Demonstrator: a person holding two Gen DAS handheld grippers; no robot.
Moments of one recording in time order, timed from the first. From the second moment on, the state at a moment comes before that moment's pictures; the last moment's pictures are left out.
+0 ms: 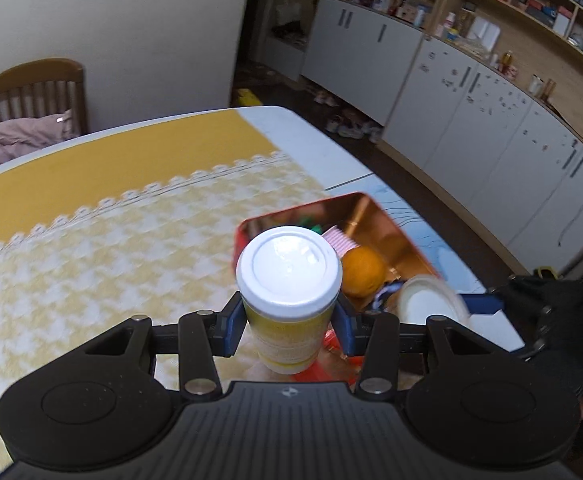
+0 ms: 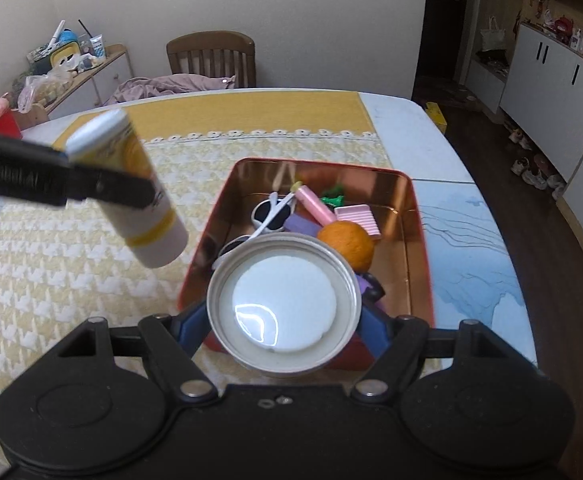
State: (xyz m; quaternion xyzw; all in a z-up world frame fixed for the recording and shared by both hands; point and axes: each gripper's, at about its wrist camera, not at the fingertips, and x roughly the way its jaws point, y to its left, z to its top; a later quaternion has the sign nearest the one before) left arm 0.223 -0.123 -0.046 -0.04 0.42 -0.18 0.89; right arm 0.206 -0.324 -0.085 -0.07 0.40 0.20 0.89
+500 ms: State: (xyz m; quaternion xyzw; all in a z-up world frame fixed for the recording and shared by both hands) left arm 0.288 -0.186 -0.080 0.01 0.48 -0.19 0.85; right arm 0.232 -0.311 -0.101 -0.12 0.41 0.20 0.88
